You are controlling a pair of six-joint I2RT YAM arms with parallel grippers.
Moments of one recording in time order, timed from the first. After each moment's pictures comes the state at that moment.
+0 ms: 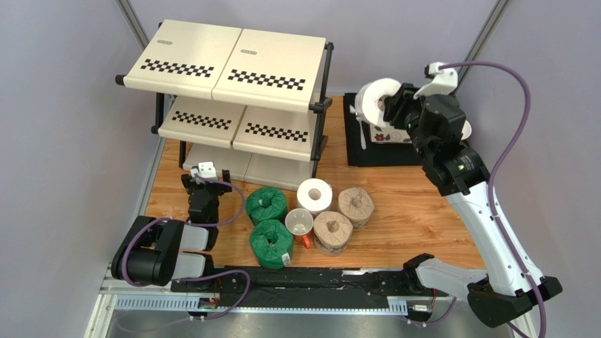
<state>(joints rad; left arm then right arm) -0.14 1.32 0.04 1.24 -0.33 0.09 0.44 1.09 1.40 -0.48 0.36 0.30</state>
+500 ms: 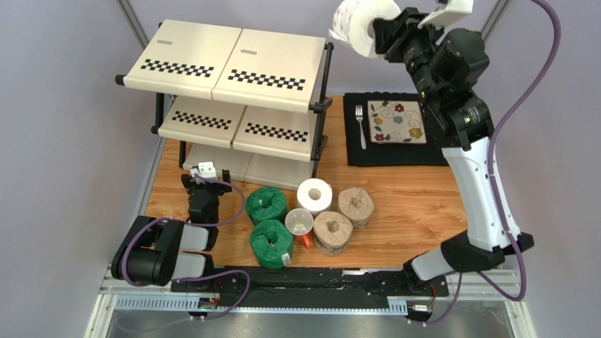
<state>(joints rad) -0.14 1.32 0.04 1.24 -0.33 0.09 0.44 1.46 2.10 -0.43 0.21 0.24</state>
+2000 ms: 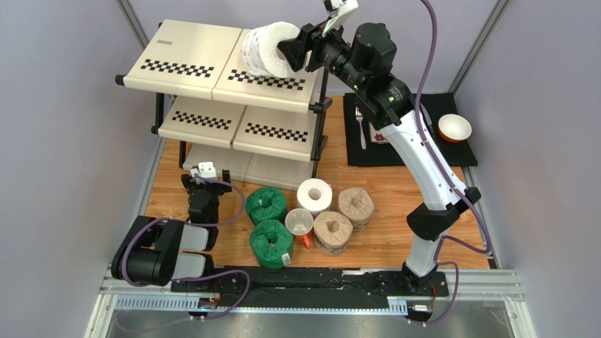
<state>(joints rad) -0.14 1.32 0.04 1.24 -0.33 0.09 0.67 1.81 2.35 -0.35 -0.11 0.15</state>
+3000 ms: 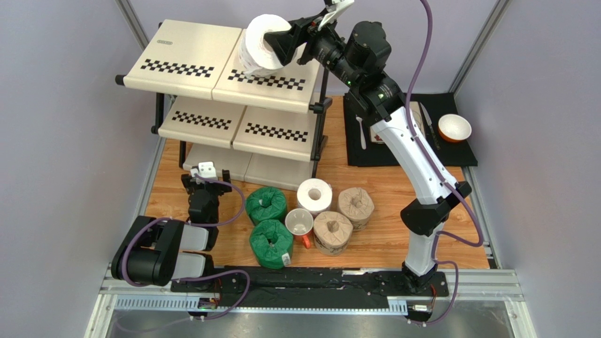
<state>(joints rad) -0.14 1.32 0.04 1.24 -0.33 0.09 0.67 1.87 2.38 -0.21 -0.17 0.21</state>
